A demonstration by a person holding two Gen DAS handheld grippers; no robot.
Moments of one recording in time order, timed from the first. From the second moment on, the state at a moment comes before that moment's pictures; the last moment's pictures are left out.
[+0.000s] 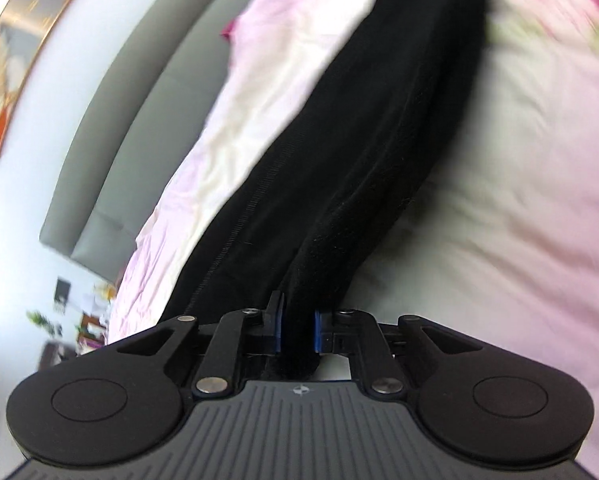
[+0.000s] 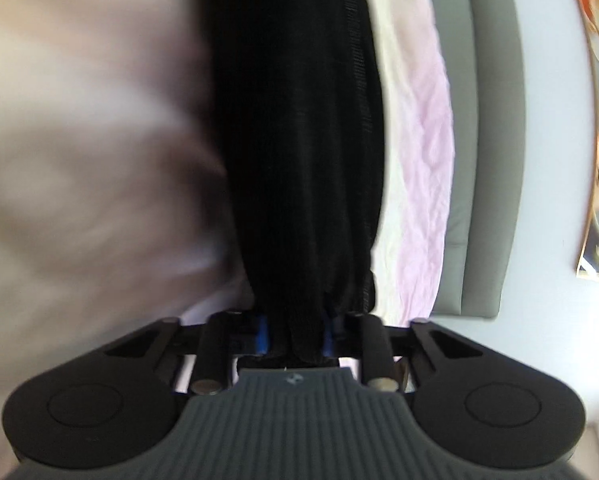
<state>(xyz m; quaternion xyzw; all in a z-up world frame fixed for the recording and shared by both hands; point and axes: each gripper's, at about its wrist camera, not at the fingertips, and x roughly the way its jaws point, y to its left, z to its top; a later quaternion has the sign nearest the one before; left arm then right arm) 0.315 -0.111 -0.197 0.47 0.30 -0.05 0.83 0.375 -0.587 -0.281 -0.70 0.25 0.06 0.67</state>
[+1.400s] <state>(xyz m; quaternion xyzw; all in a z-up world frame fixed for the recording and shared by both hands) 0.225 -0.104 -0.166 0.33 0.46 -0.35 0.75 0.031 -0.664 -0.135 -0.40 0.56 0.00 0.73</state>
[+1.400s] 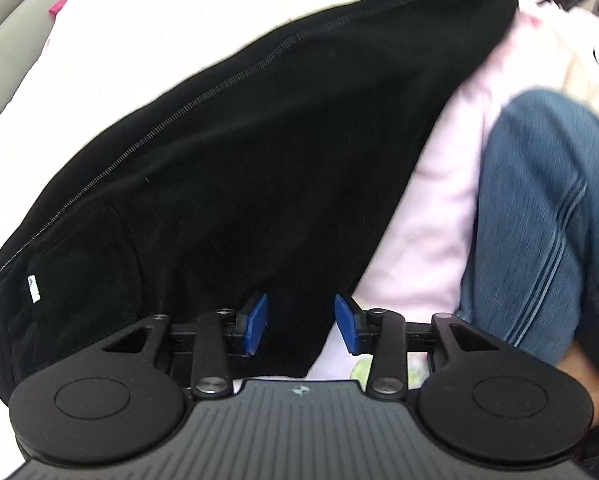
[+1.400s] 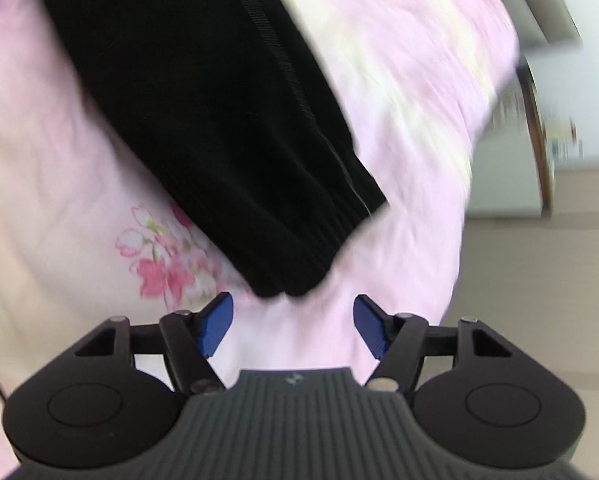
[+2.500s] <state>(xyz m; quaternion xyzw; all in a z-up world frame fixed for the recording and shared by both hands) 0.362 -0.401 -0.216 0.25 0.47 -0.38 0.76 0.107 -0.851 -0.211 0.41 0.46 0.00 0.79</state>
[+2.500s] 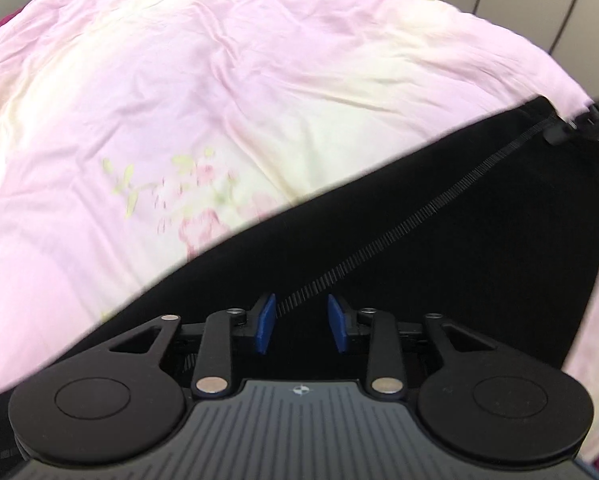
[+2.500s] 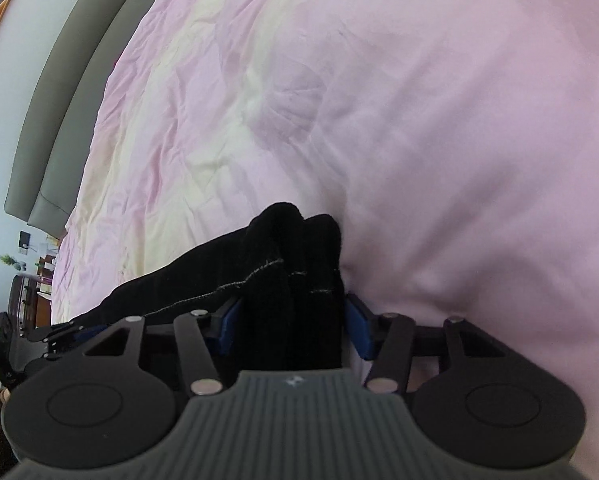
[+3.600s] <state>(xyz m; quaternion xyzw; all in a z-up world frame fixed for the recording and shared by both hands) 0.224 -0.371 -0.235 0.34 0.42 -0.48 0.69 0.125 -0.740 -0.012 0.36 0.43 0.01 0.83</state>
